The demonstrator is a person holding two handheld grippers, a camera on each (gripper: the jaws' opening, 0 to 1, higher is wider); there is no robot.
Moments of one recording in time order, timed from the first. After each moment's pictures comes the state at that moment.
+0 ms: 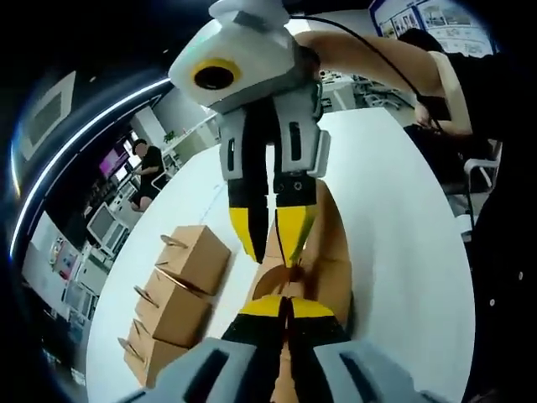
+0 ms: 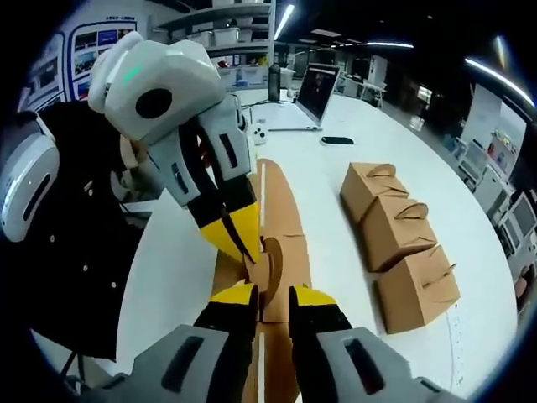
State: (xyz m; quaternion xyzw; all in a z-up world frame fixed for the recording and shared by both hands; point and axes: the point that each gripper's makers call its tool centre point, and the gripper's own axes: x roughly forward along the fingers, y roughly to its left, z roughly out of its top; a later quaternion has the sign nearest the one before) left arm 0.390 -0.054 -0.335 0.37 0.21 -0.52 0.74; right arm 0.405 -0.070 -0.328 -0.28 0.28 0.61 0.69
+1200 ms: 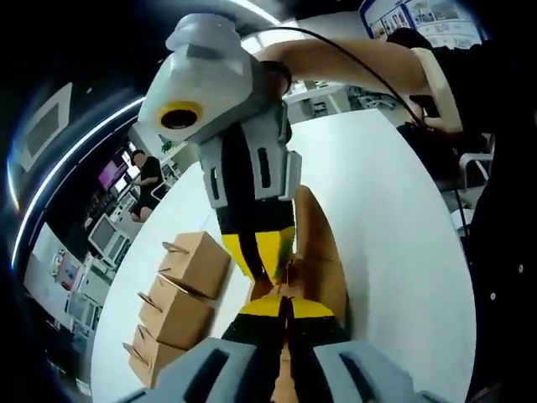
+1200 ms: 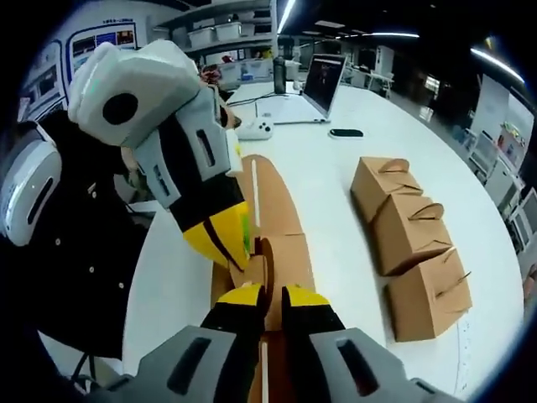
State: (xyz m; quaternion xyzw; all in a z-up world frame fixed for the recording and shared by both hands) left arm 0.380 -0.049 -0.331 0.38 0.18 -0.53 0.74; right arm 0.403 -0.052 -0.342 -0.28 0.31 0.62 0.66
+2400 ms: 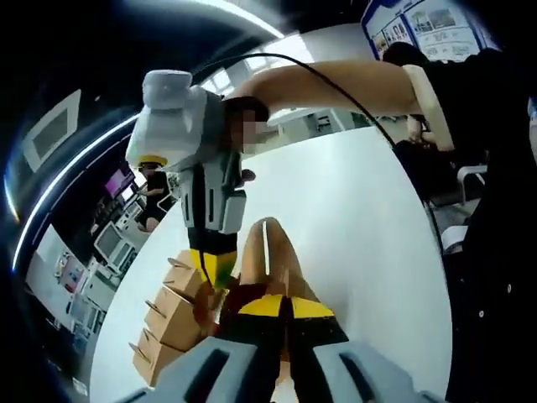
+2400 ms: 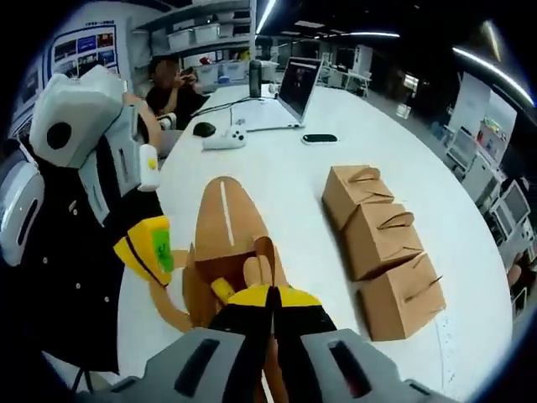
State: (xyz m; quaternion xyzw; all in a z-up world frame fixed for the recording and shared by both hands) left arm 0.338 -0.053 -0.301 0.36 0.15 -0.53 0.75; right arm 0.424 -0.050 -0.311 -0.28 0.30 0.57 0.71
